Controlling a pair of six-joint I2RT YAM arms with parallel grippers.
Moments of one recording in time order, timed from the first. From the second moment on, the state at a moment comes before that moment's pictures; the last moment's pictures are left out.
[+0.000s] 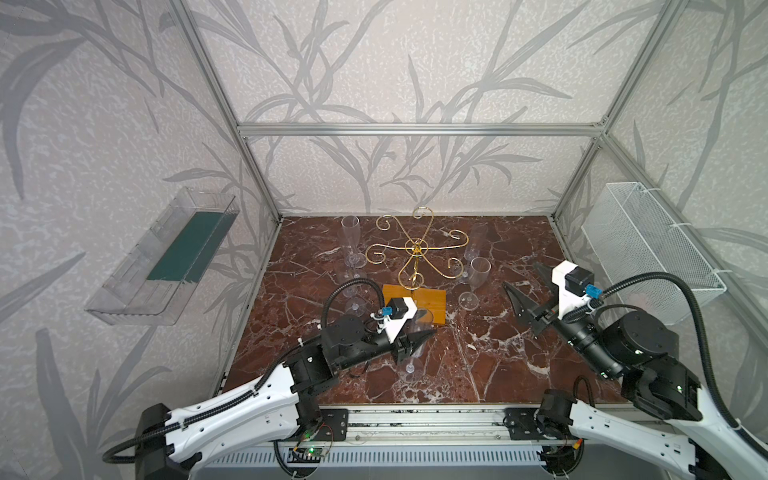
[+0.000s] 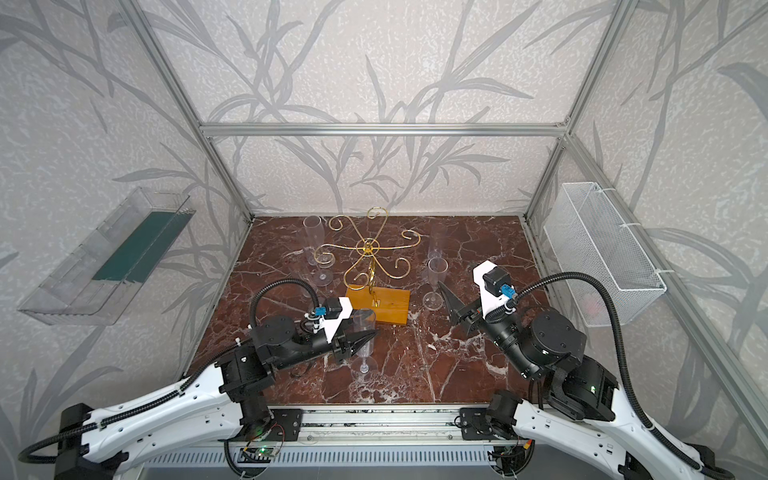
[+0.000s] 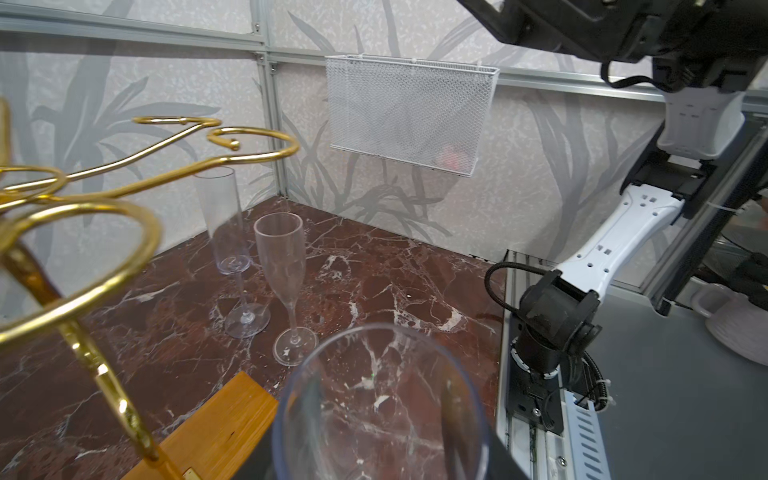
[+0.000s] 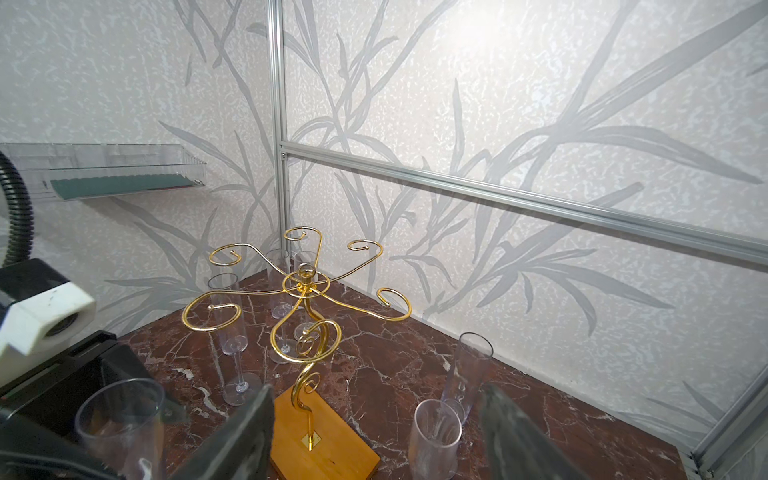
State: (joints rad) left arm -1.06 0.80 0.59 0.14 0.12 -0.05; right arm 1.01 0.56 1.02 -0.41 0.44 -0.10
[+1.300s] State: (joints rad) left arm -1.23 1.77 0.85 1.05 -0.37 0.14; right arm 1.01 0.41 0.96 -0.41 0.59 -0.15
